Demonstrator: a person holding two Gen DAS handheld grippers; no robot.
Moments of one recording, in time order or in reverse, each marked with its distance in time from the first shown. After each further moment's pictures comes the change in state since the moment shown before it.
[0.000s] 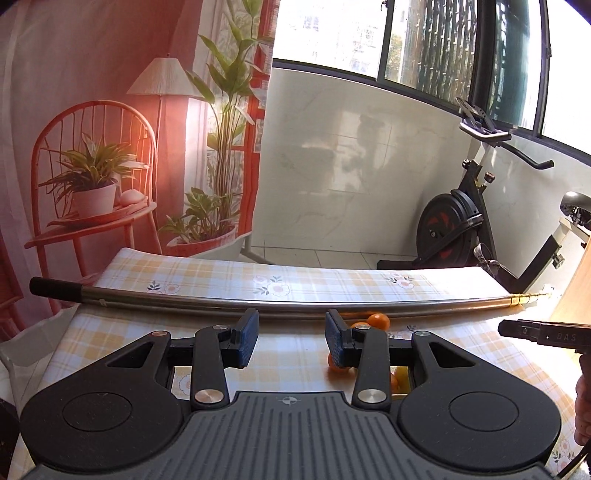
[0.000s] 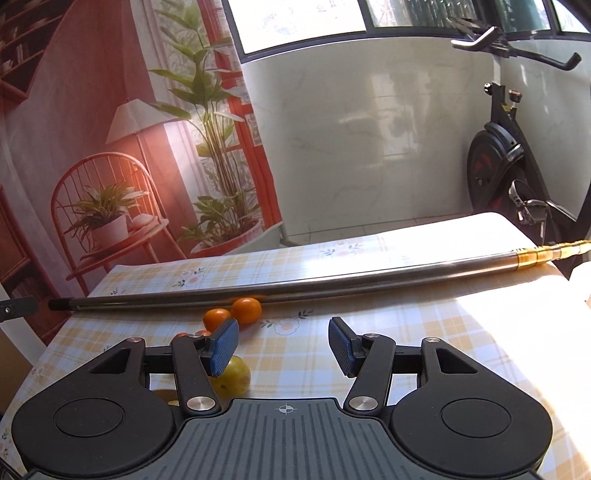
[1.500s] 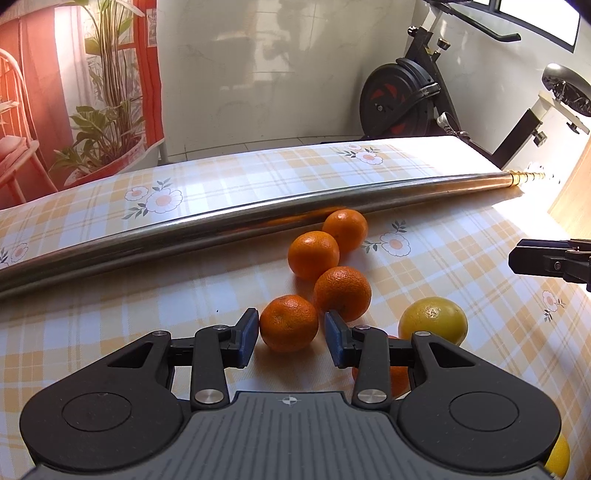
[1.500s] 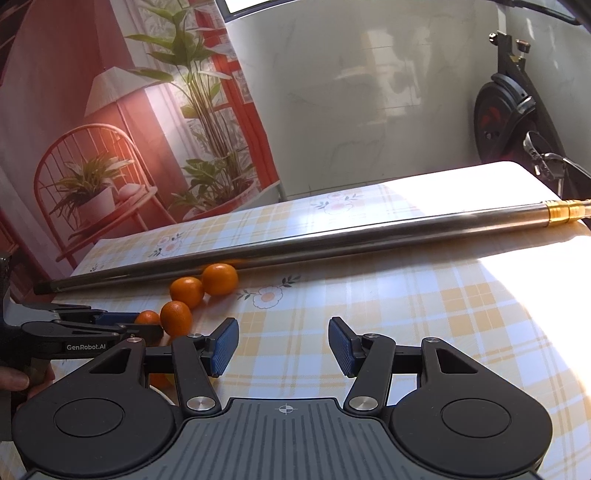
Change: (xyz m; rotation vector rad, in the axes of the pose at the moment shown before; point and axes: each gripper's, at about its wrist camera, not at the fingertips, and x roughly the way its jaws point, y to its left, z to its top) left arm 0.175 -0.033 -0.033 0.191 0.359 -0.205; right arm 0.071 -0.027 -0.009 0.050 0.138 0.025
